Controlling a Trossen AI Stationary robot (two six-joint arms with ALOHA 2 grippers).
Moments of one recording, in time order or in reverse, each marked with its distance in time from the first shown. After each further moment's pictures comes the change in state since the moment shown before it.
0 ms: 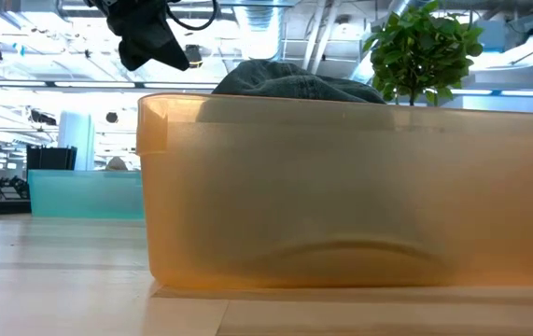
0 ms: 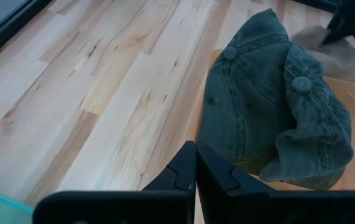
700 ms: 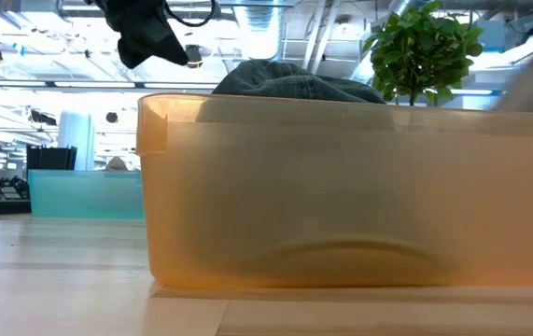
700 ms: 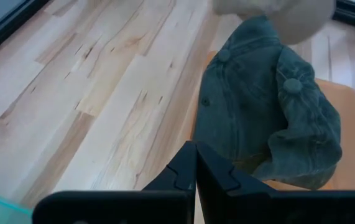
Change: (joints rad) left arm 0.000 -0.016 0.002 0.000 0.016 0.001; right arm -0.039 -0.610 0.001 -0.601 0.449 -0.067
